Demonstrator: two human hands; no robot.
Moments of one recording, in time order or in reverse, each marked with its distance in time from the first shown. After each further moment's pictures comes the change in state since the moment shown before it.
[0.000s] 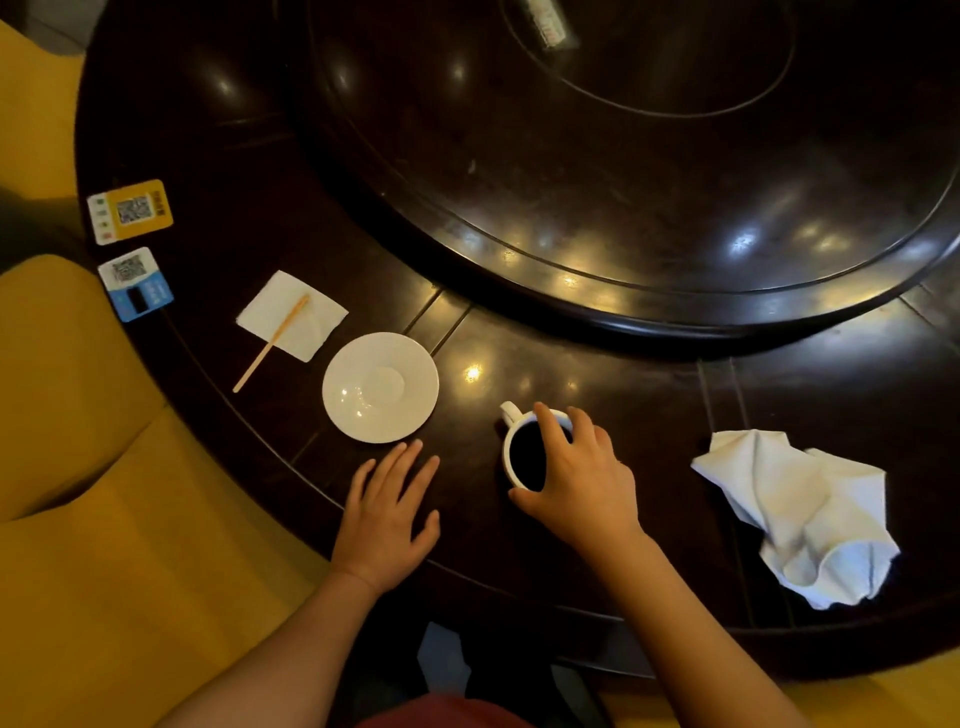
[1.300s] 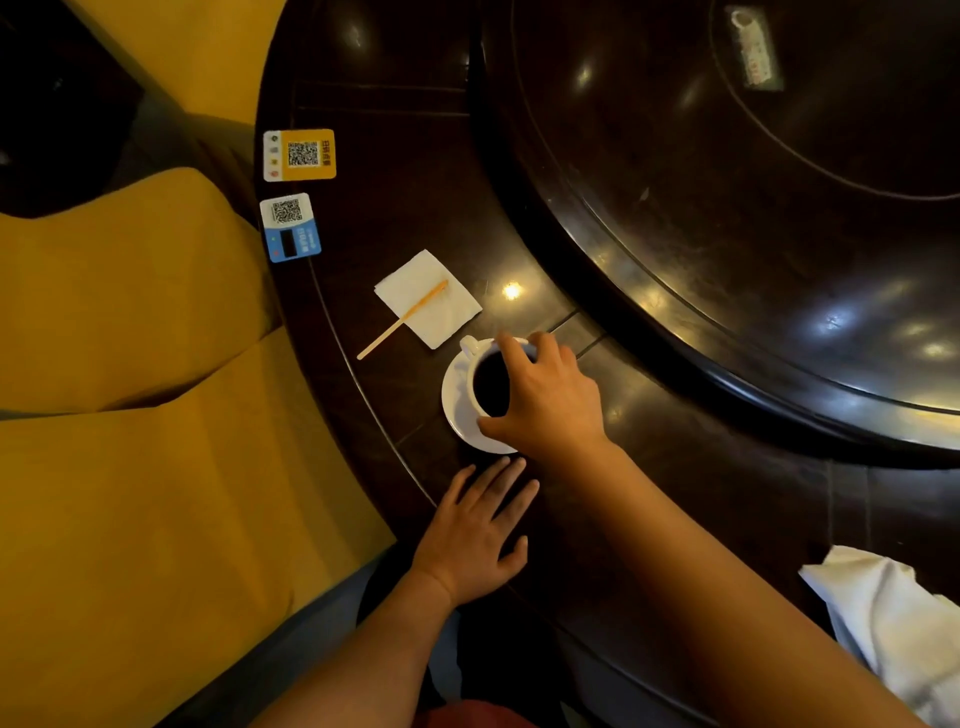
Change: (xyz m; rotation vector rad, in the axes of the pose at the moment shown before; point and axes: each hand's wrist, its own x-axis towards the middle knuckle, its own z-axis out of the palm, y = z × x) left_hand 0.000 -0.006 0.011 -0.036 0.062 0.041; right_hand 0.102 -0.146 -0.006 -0.137 0.059 -0.394
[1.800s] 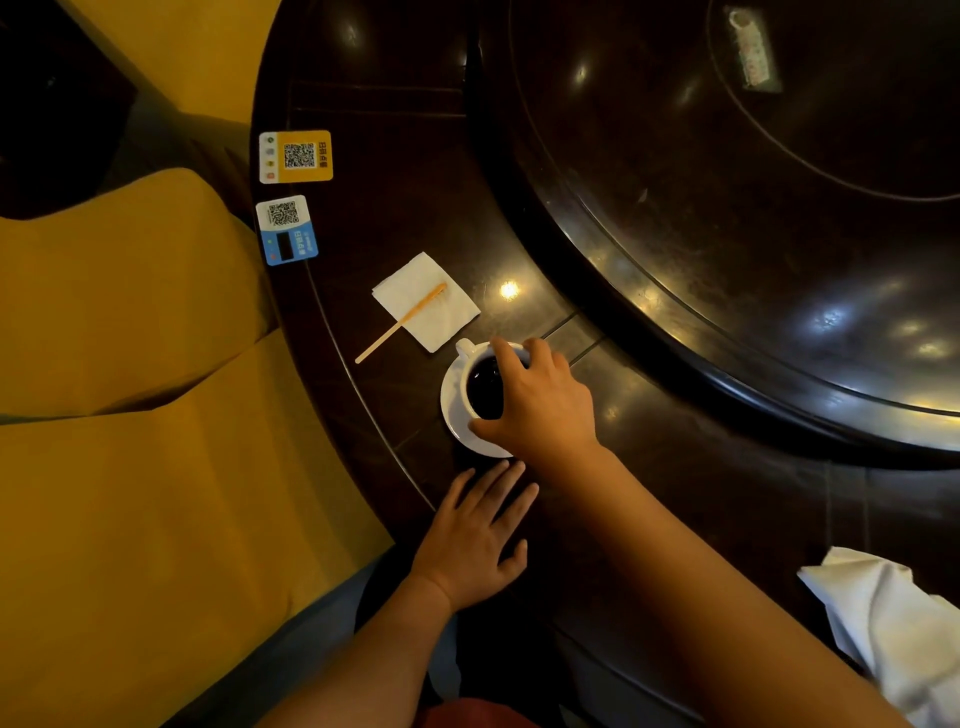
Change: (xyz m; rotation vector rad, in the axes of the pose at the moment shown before) left_hand 0.000 0.000 0.002 -0.010 0.005 0.010; right_hand 0.003 -0.003 0.005 0.005 -0.012 0.009
